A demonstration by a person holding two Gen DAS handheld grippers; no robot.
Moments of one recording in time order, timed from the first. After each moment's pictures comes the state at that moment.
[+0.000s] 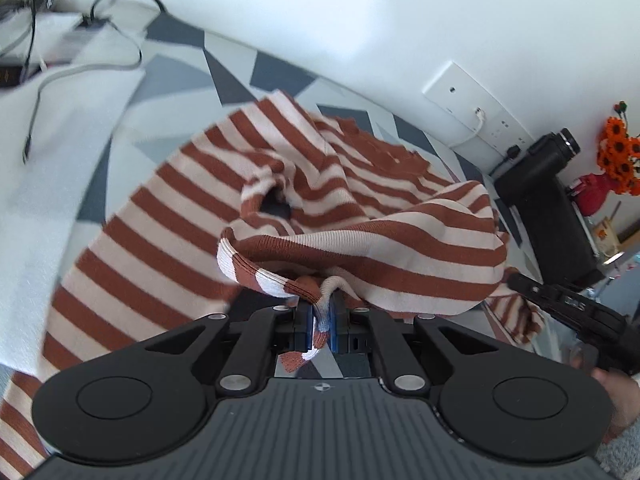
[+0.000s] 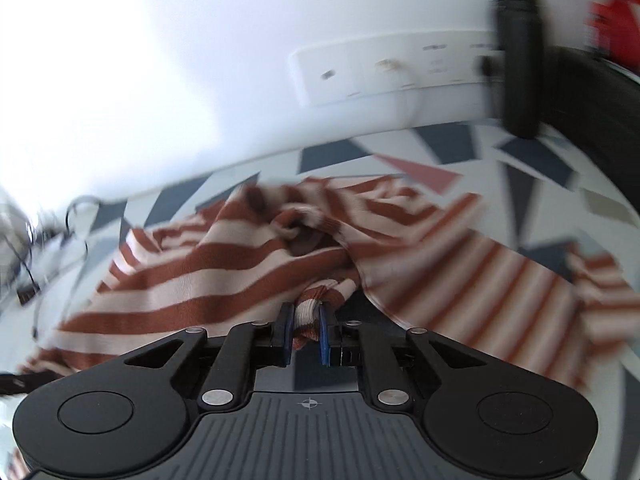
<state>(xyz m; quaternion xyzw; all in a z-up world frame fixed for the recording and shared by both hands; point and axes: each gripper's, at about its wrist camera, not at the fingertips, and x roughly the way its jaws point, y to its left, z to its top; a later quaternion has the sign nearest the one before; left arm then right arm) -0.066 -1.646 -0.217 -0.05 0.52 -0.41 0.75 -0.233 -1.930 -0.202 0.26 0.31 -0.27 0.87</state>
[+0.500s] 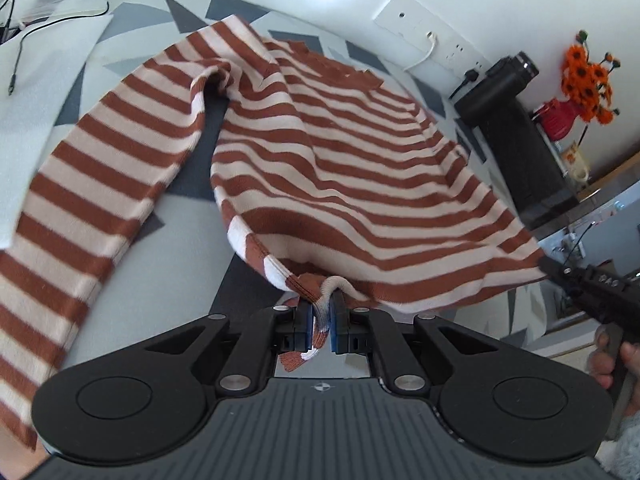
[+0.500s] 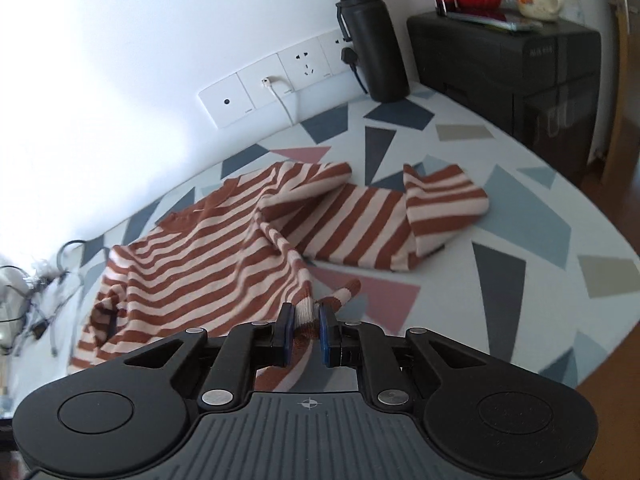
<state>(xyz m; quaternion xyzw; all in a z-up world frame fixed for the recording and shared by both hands) -0.147 -1.624 -0.211 -0.01 0.55 -0.44 0.71 -0.393 -1.925 -0.174 0.35 0.29 -0.31 0.84</state>
